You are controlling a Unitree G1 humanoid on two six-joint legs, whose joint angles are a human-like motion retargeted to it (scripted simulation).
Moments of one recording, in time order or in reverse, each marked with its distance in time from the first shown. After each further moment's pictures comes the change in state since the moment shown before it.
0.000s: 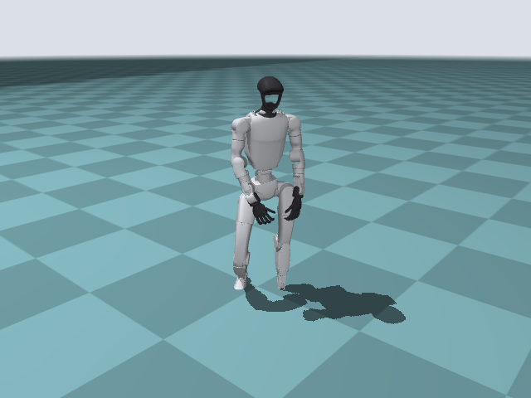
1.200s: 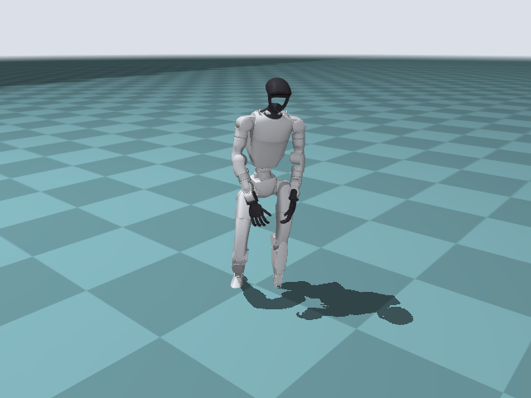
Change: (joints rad) left arm -0.066 -0.023 -0.022 -0.080 -0.522 0.080 0.122; right arm -0.116 -0.040 0.075 -0.056 0.049 0.068 -0.171; waist -0.082 -0.017 0.093; left_leg -0.040 0.023 0.051 0.003 -0.026 -0.021; right_leg -0.061 0.042 0.041 0.010 0.053 -0.005
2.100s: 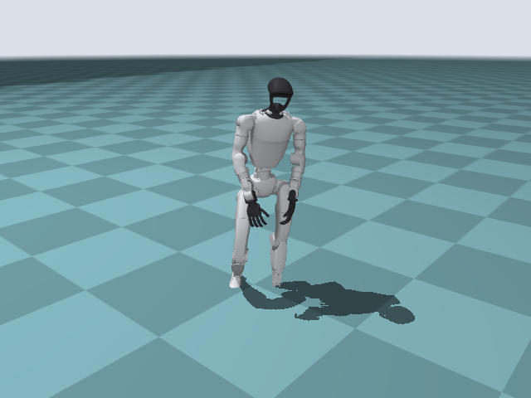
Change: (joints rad) left arm -0.005 0.013 -0.050 0.002 -0.045 0.011 0.078; right arm -0.006 0.019 -0.002 0.008 -0.015 0.018 -0.123; waist -0.044 -0.021 0.009; left_leg 0.018 -0.002 -0.002 0.000 -0.017 0.005; right_leg 0.014 0.002 0.007 0.009 0.023 -0.010
